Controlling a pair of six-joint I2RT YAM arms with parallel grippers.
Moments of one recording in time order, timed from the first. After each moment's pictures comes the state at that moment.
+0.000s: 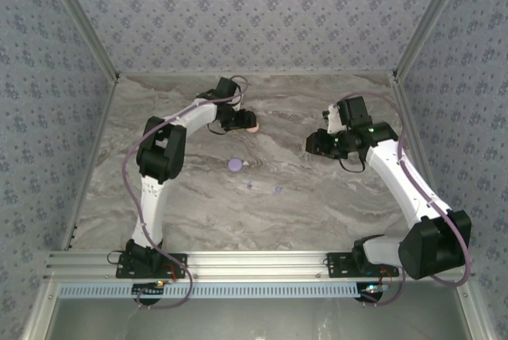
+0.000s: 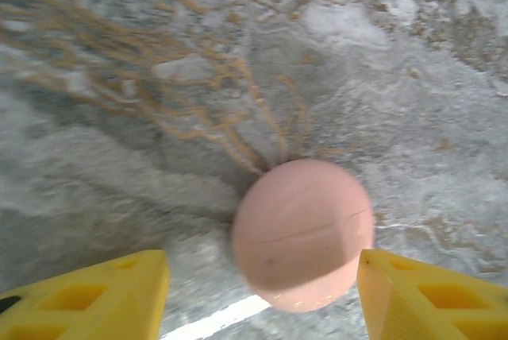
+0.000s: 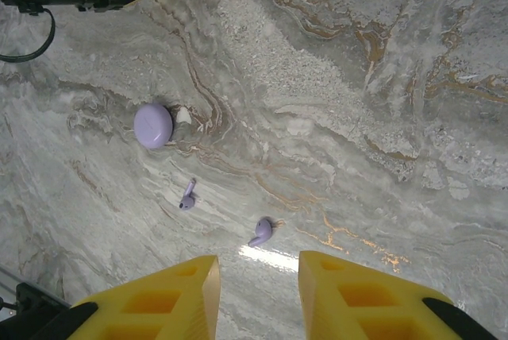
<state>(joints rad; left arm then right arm) -0.44 2.27 1.78 -0.58 0.30 -0.39 0.26 1.28 1.12 -0.85 -0.39 0.38</state>
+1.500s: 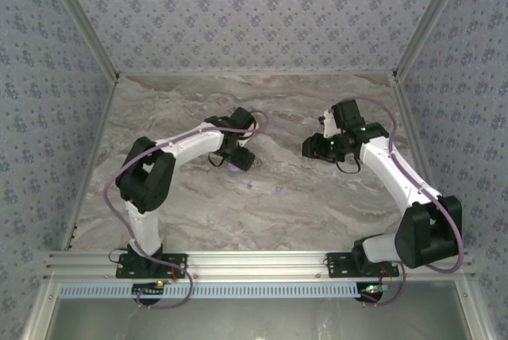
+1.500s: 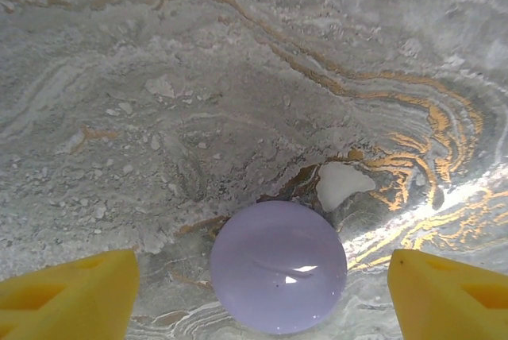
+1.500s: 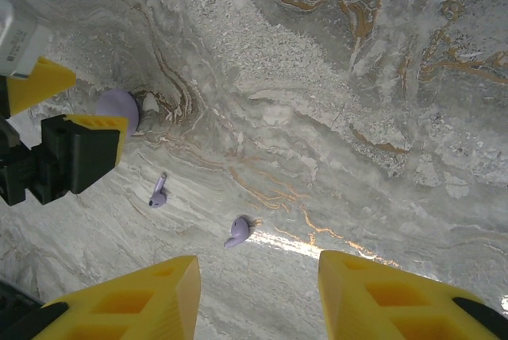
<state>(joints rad) -0.68 1.92 1.38 -0.76 -0.09 -0.10 0.26 1.35 1.07 -0.81 -0.38 0.36</state>
